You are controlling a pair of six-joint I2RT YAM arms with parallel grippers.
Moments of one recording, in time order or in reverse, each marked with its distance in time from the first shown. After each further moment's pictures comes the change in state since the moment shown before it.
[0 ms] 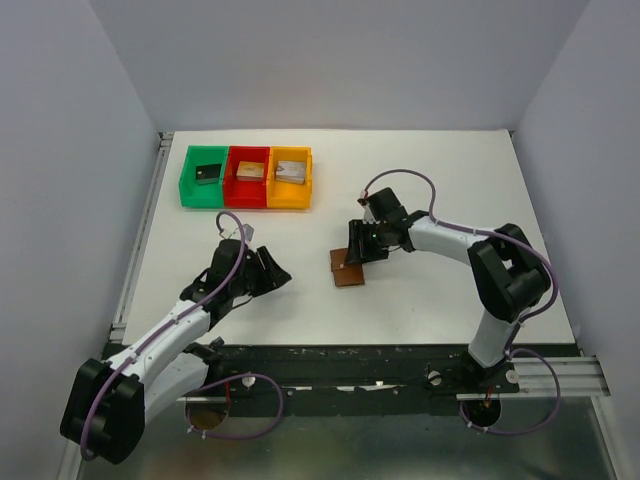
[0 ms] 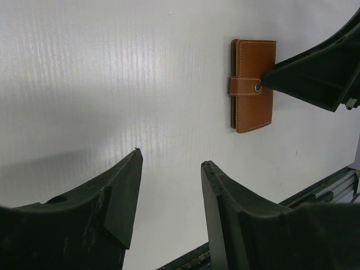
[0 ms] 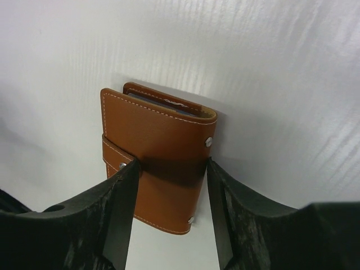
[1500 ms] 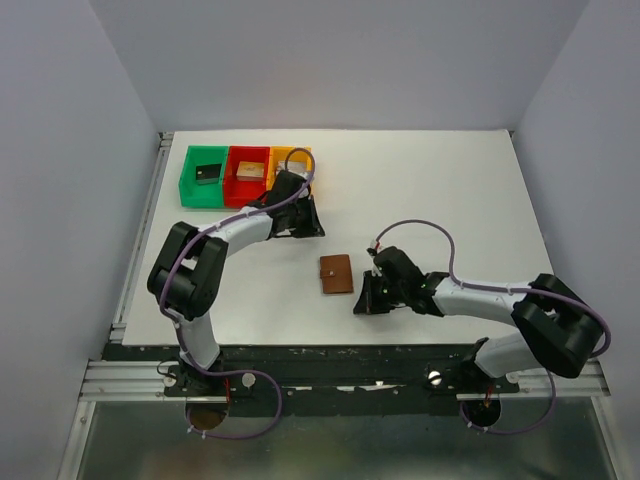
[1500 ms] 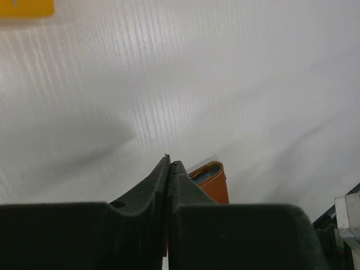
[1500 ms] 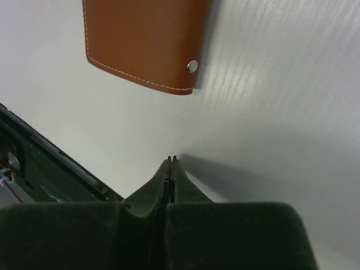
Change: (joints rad) left arm -0.046 0.854 0.750 -0.026 0.111 0.202; right arm 0.245 -0.410 -0.536 0.258 0.026 0.266
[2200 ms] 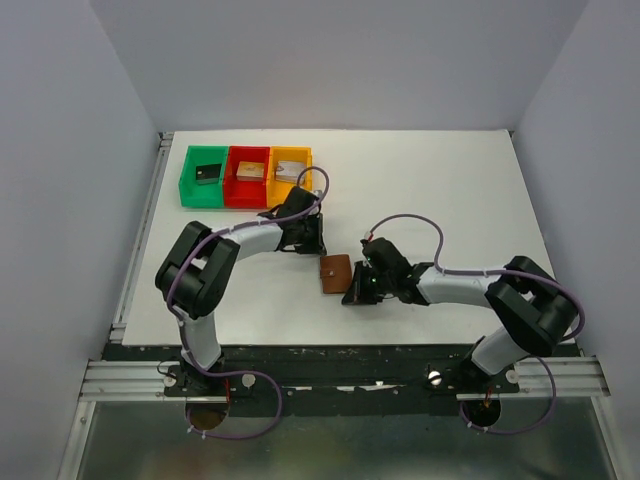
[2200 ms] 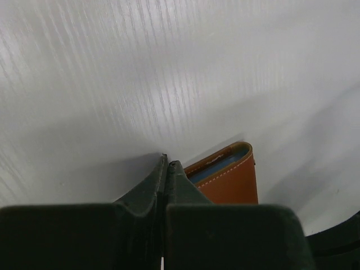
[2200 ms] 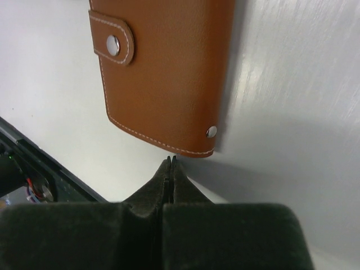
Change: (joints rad) left arm -0.073 0.067 -0.046 -0.026 -0.061 0.032; right arm -0.014 0.177 0.095 0.082 0.012 0.117
